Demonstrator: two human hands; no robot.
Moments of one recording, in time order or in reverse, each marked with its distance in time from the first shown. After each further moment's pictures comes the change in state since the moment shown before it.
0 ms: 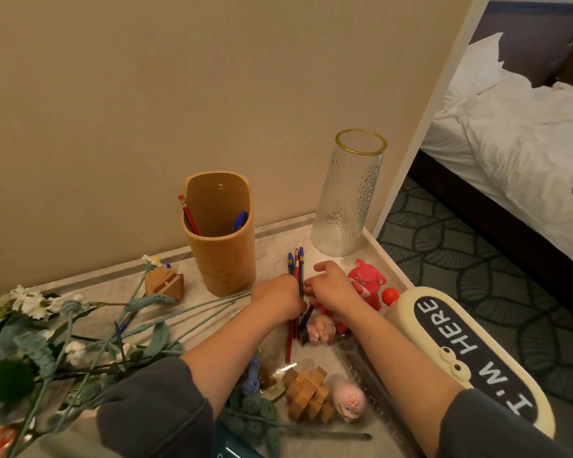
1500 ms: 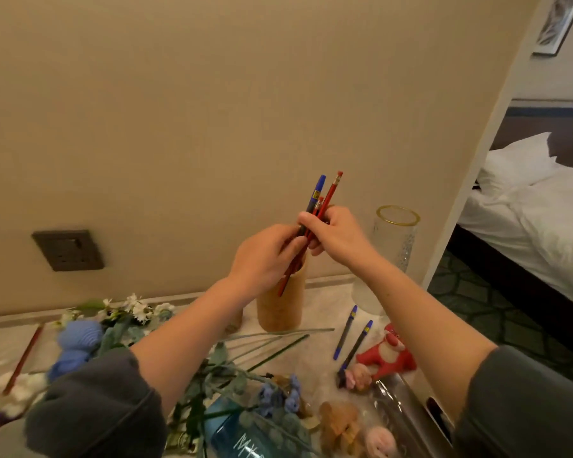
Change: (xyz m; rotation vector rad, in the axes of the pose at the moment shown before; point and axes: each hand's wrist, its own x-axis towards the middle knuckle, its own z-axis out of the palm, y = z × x) left_hand -0.098 -0.070 -0.142 -0.288 0.835 0.357; right_hand -0.093 -0.182 -0.016 0.024 -0.042 -0.763
